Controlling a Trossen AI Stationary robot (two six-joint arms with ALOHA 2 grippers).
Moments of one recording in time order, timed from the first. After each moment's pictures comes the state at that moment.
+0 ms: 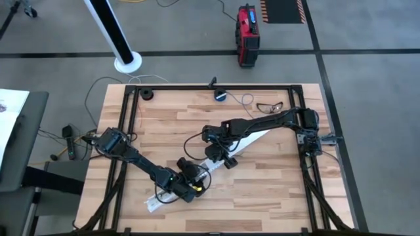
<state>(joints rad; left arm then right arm) -0.53 1.98 0.94 -0.09 -0.72 -0.98 -0.01 2.01 1.49 -0.64 -0.39 -0.54</state>
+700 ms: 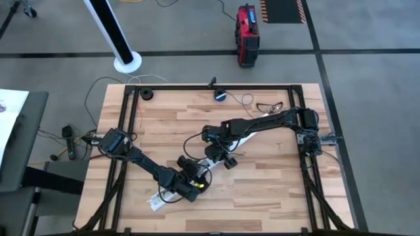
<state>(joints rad) -0.51 1.99 1.01 -0.12 -0.88 -1.07 -0.01 2.01 1.49 -0.66 -0.40 -0.52</state>
